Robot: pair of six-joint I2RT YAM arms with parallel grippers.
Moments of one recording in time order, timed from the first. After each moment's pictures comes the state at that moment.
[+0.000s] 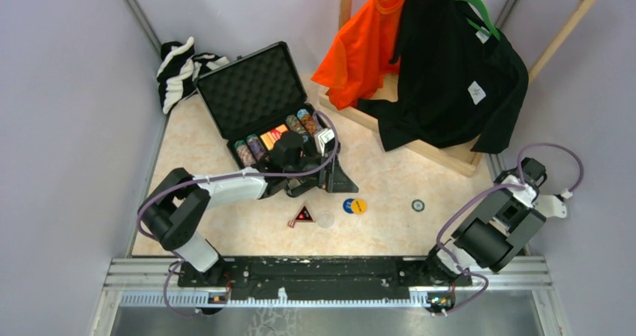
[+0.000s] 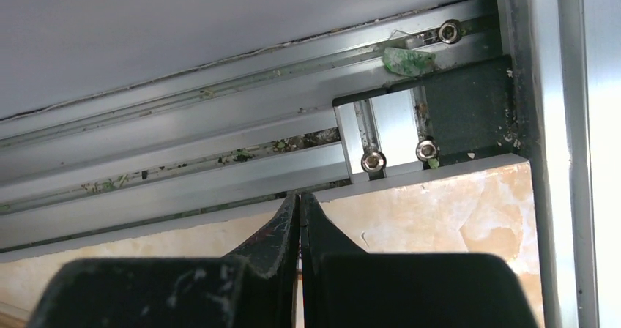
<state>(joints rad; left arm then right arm) -0.78 1.61 0.81 0.51 0.71 -0.71 -0.81 1.39 0.68 -0.40 0.47 0.91</state>
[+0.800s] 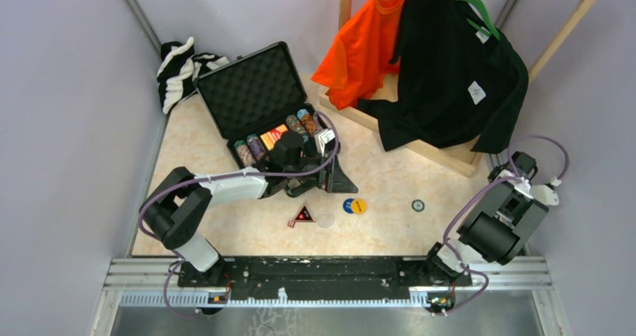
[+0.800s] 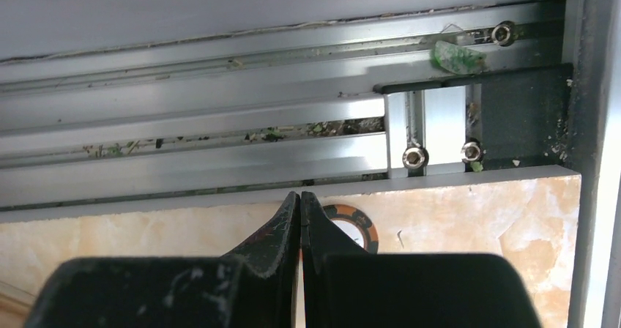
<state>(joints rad) -0.78 1.62 0.81 0.51 0.73 -0.71 -0.74 1.46 0.70 -0.35 0.47 0.84</state>
